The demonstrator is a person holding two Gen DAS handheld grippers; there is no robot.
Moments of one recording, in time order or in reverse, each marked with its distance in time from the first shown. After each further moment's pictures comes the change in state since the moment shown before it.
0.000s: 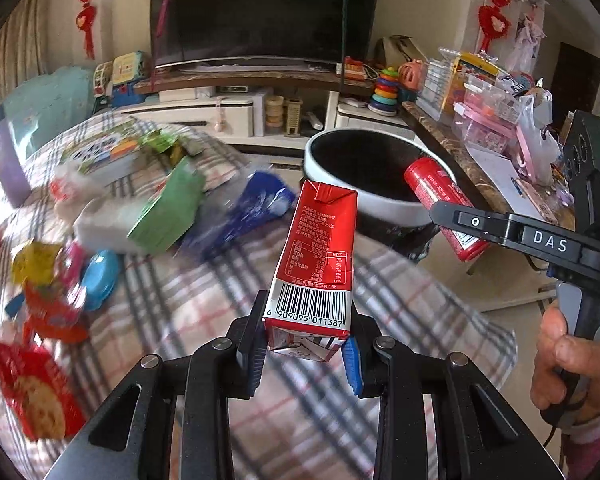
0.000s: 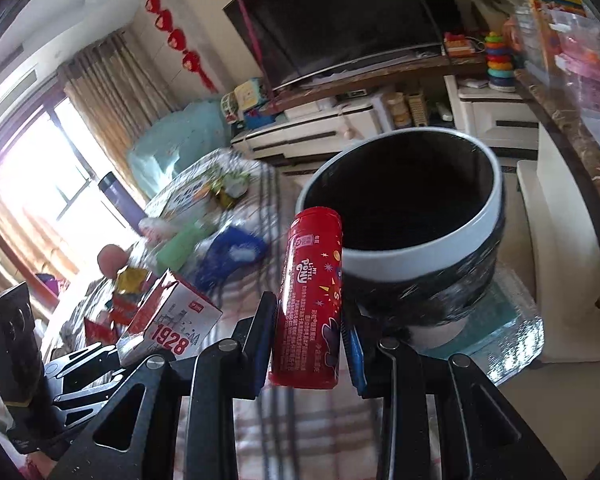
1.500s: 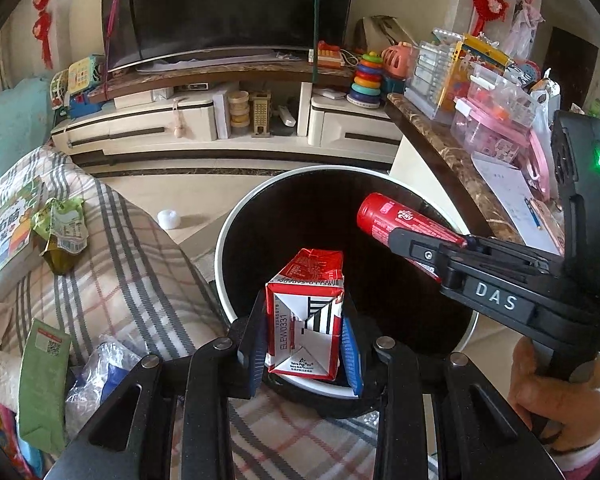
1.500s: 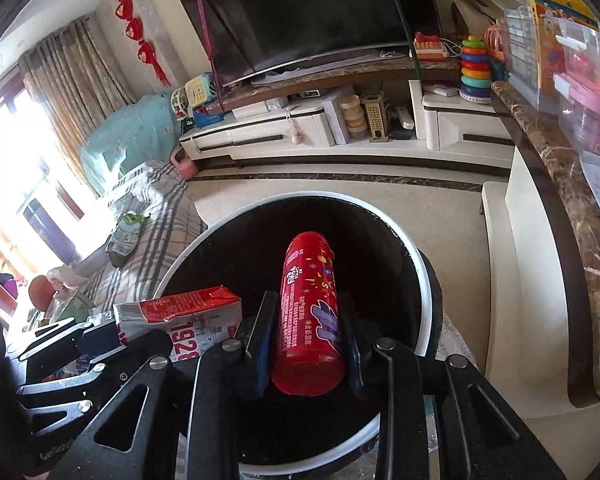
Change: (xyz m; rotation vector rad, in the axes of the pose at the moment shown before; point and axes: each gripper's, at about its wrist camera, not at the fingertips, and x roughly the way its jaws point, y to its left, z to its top) left arm 0.156 -0.047 0.123 0.035 0.057 -0.042; right arm 0.068 -0.079 0.092 -0.030 0.044 -0.156
